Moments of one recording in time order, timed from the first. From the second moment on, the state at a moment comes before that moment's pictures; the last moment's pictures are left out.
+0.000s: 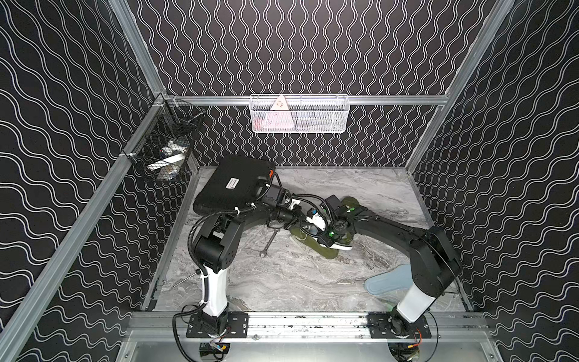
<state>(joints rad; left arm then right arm) -0.37 1.97 1.22 -0.12 0.92 -0.80 0.64 1.74 1.20 -0.69 -0.15 -0.15</state>
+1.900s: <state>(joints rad) -0.36 1.97 1.20 -0.08 0.92 -0.82 0.66 1.66 1.24 -0.99 -0.06 0.01</state>
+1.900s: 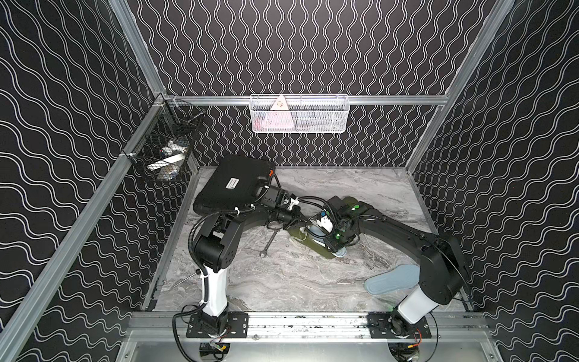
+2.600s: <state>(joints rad) -0.36 1.97 1.20 -0.07 0.92 -0.83 0.71 1.63 1.24 -0.97 -0.01 0.03</state>
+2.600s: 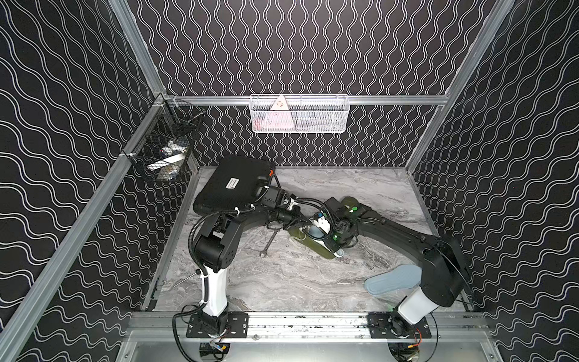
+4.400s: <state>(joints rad) -0.38 1.98 1.17 0.02 0.93 -0.90 0.72 1.56 1.11 -0.79 0.07 0.00</state>
